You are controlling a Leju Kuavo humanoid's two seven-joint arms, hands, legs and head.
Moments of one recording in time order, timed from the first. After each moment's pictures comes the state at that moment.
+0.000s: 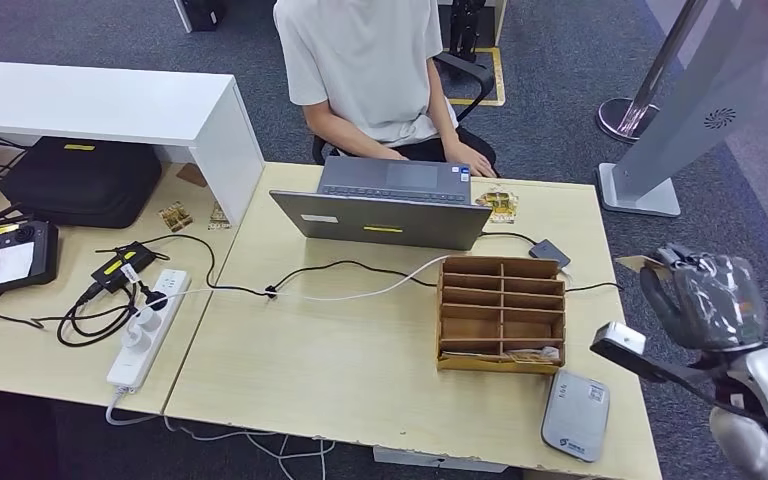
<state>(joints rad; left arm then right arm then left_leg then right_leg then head) 0.06 0.16 -0.02 -0.16 0.16 -0.27 -0.11 -0.18 -0.65 0.32 -1.53 0.87 -0.49 -0.18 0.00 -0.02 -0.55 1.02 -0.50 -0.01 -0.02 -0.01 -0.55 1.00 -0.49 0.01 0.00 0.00</state>
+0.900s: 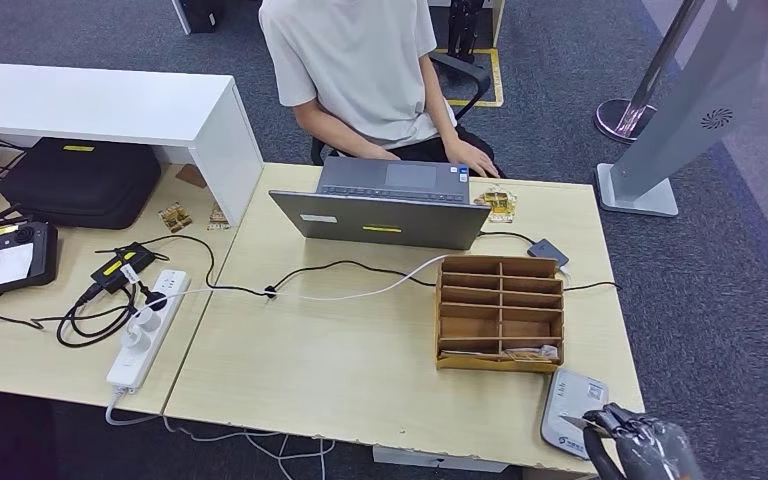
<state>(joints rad) 0.07 0.15 -0.01 -0.16 0.17 -0.25 -0.11 0.36 -0.57 0.37 -1.73 0.99 -0.63 -0.09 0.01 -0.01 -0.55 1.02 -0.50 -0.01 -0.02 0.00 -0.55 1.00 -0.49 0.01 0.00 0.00</state>
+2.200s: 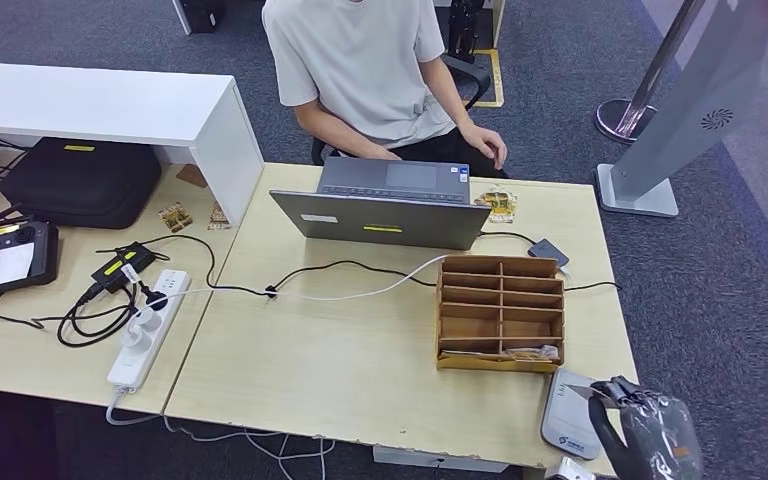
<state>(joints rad) 0.07 0.17 -0.03 -0.16 0.16 -0.27 -0.09 0.24 -0.50 0.34 -1.58 0.97 -0.69 -0.13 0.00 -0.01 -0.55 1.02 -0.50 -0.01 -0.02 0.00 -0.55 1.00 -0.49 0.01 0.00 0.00</state>
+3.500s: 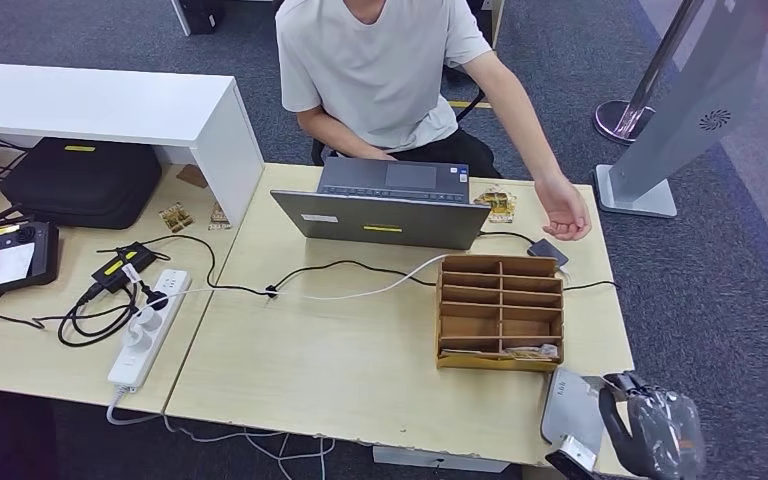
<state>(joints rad) 0.06 0.19 -0.06 -0.16 0.16 -0.27 -0.09 0.19 -0.39 0.23 -1.47 1.01 -0.69 -0.17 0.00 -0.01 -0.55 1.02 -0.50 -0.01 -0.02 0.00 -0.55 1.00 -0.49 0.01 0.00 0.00</state>
